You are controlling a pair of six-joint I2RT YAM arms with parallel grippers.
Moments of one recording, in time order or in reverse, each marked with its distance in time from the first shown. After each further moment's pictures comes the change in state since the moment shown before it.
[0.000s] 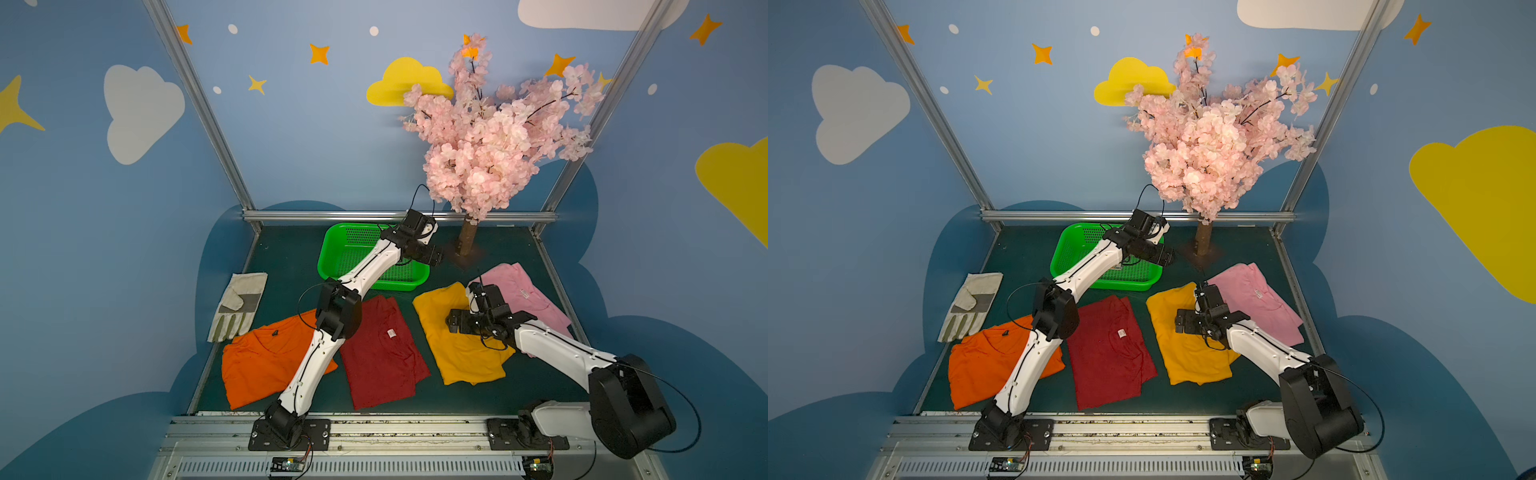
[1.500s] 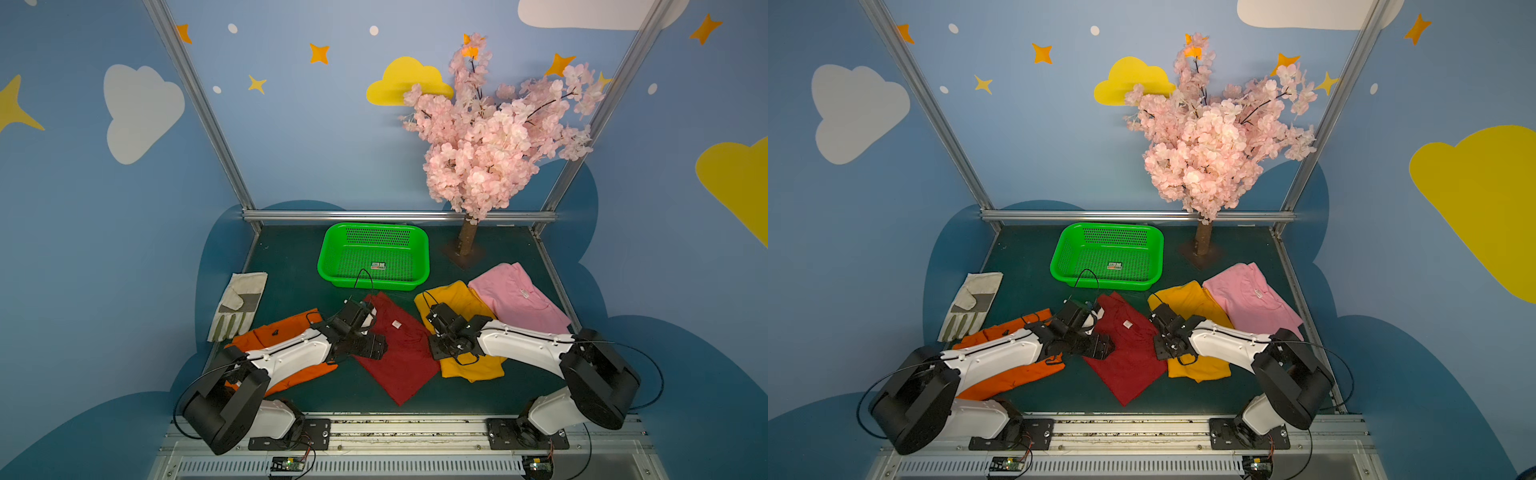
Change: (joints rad) left arm -0.062 -1.177 -1.892 0.520 -0.055 -0.266; right arm 0.312 0.182 0.114 -0.175 0.110 0.080
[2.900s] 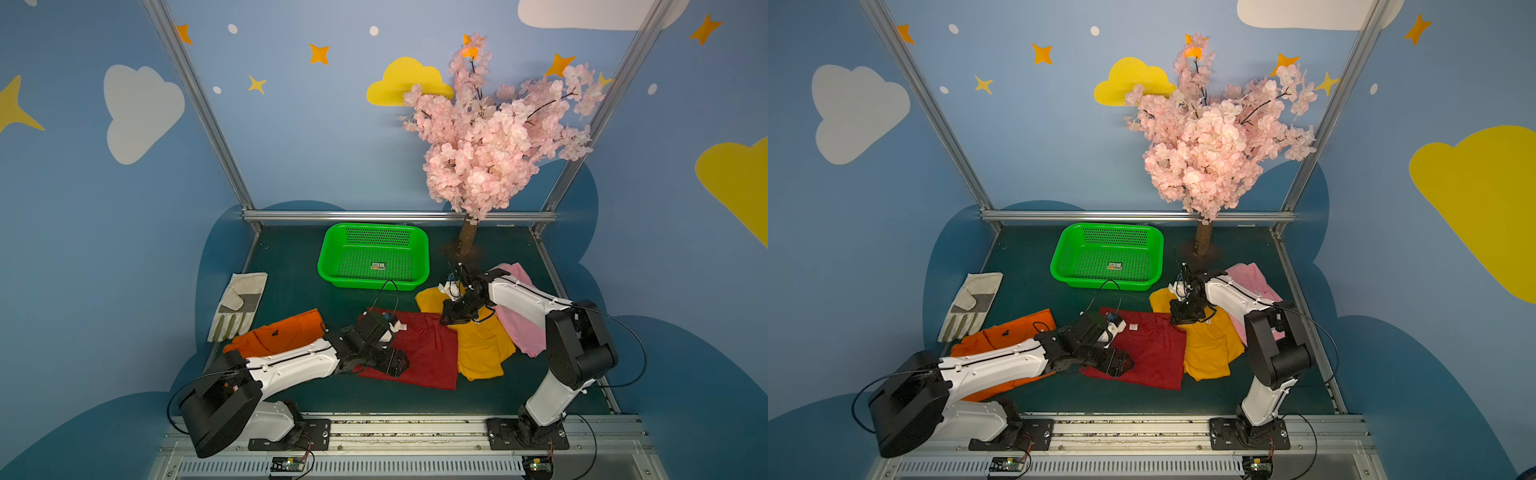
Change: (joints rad) left arm -0.172 -0.039 0.051 0.028 0.024 -0.064; right arm -0.380 0.225 0.362 -0.303 -0.418 -0.394
